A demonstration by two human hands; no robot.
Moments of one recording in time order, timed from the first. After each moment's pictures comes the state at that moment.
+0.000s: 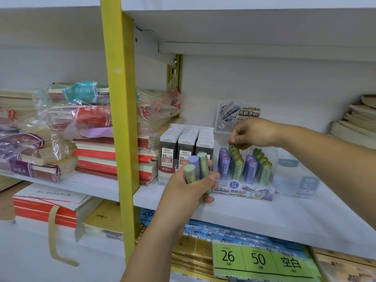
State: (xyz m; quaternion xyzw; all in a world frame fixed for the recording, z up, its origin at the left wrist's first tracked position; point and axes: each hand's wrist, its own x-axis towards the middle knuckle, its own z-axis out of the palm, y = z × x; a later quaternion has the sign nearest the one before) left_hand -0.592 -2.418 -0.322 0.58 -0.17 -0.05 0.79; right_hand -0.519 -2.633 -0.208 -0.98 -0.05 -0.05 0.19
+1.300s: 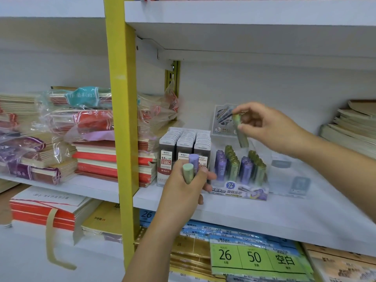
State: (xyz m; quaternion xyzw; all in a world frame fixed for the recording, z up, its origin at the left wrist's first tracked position) left_hand -0.592 -2.417 -0.320 0.65 -0.21 0.03 0.73; right_hand -0.583 -2.625 -0.199 -0.89 -0.17 -0.25 0.33
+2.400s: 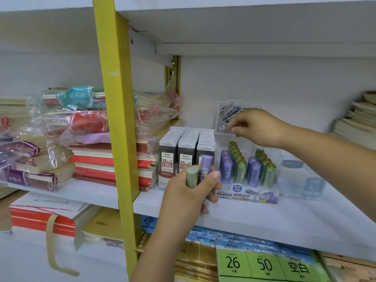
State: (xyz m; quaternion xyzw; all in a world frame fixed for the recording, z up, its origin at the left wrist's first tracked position) left_hand -0.588 -2.419 -0.325 0.64 -0.20 0.02 0.74; right_hand -0.532 -2.623 -0.200 -0.97 -0.10 -0.19 0.10
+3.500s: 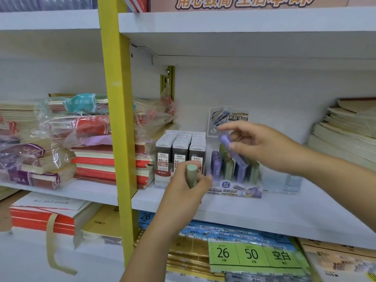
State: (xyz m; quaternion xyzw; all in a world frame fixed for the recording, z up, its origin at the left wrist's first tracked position) left_hand -0.598 -2.414 -0.324 0.69 -0.23 0.01 0.68; right_hand -0.621 -2.612 -0.213 -0.91 -0.18 -0.16 0.33
